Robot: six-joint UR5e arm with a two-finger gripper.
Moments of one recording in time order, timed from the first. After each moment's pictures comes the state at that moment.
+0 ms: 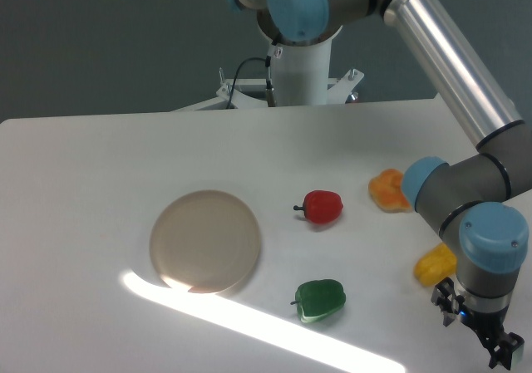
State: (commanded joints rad) arm 2.56 -2.54 -0.71 -1.15 1.60 1.35
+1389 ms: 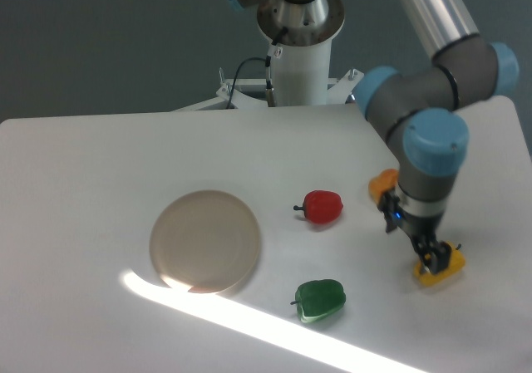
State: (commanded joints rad) arm 2.52 -2.00 -1.50 -1.12 1.56 1.48
